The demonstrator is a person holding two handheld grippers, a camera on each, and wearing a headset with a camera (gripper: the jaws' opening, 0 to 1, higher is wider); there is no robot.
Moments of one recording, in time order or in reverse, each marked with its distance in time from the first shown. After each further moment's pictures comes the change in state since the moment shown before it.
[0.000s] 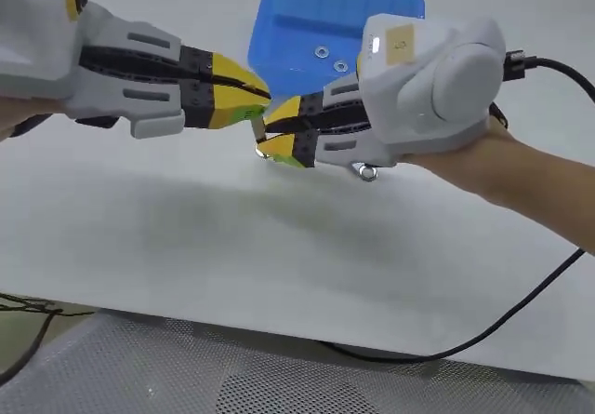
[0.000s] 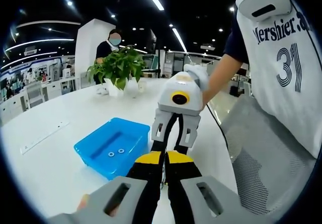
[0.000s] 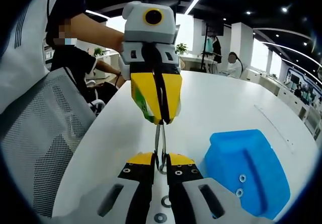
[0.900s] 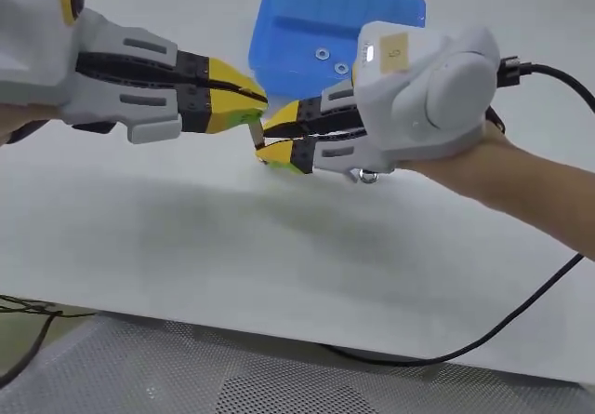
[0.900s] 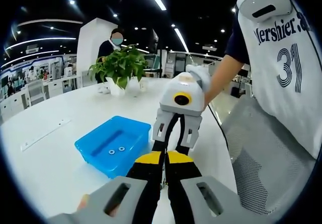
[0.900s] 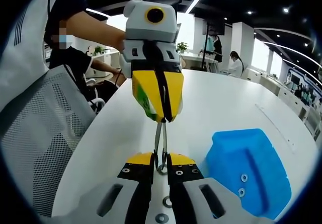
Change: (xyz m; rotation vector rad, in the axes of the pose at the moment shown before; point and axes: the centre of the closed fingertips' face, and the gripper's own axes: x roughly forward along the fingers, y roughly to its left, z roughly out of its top) left arm -0.003 0.003 -0.005 -0.014 0.001 0.011; right arm 0.003 0.002 -0.002 -0.003 0.012 -0.001
